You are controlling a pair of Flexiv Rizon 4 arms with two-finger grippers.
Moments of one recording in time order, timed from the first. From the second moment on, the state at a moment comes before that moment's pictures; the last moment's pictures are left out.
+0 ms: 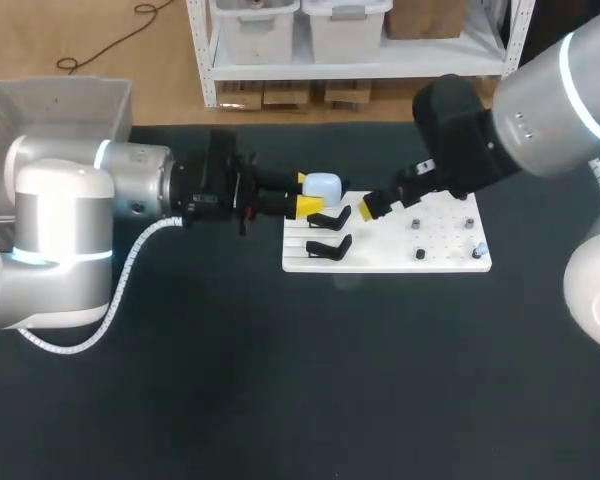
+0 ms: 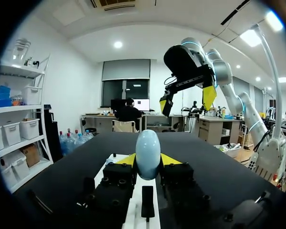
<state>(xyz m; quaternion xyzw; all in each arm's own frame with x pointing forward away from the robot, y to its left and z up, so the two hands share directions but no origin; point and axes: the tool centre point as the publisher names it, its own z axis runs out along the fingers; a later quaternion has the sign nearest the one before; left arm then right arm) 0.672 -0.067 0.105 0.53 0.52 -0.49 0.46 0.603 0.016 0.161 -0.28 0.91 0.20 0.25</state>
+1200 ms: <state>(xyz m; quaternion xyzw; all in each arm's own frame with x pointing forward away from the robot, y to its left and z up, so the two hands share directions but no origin) 0.672 -0.066 0.104 0.53 0.52 -0.49 0.46 0.653 0.053 0.126 -0.26 0.93 0.17 0.21</state>
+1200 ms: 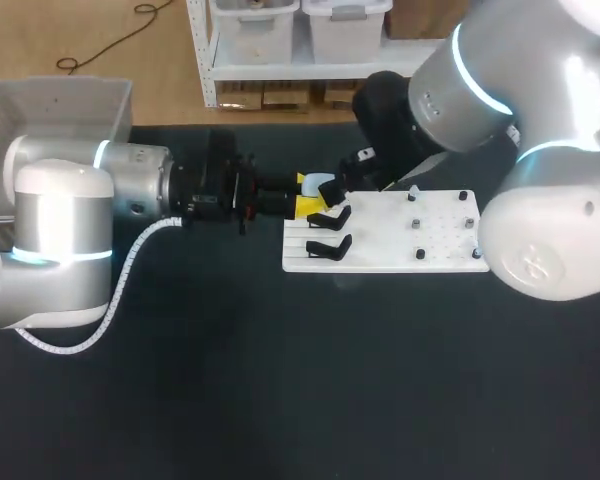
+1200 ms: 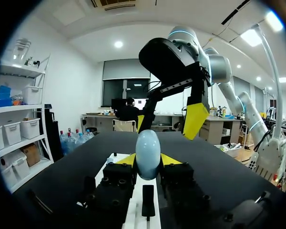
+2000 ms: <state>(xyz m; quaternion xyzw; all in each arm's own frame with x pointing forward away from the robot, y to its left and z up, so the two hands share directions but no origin) 0.672 -0.066 0.104 0.53 0.52 -0.49 0.46 0.666 0.050 0.116 -0.25 0.94 0.16 0.20</state>
